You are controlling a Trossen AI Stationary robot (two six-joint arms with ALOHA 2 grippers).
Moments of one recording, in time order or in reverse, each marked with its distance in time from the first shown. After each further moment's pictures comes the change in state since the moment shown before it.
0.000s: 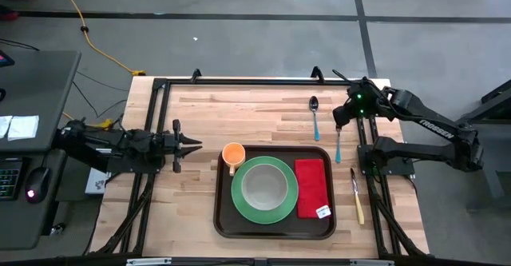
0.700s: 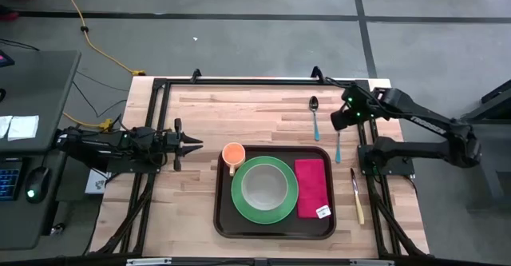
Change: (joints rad) left arm 0.123 0.000 0.001 -0.030 0.134 0.001; right arm 0.001 0.098 -0.002 -0.125 -0.074 0.170
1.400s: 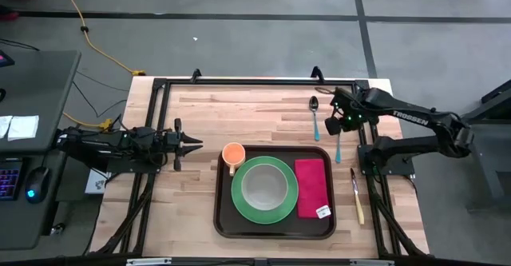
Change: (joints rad) left arm 0.000 0.000 0.003 -0.020 -0.003 -0.017; right arm 0.000 0.151 -0.086 -0.005 -0.063 0.096
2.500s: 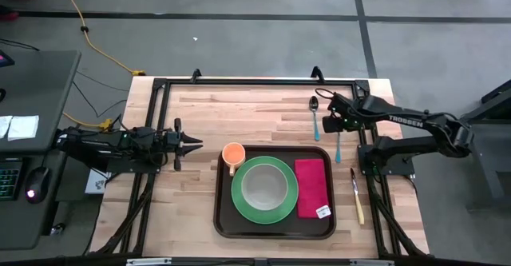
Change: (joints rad) left arm 0.000 0.000 0.000 -0.005 -0.011 -0.008; right arm 0.000 0.000 -0.155 0.232 0.109 0.149
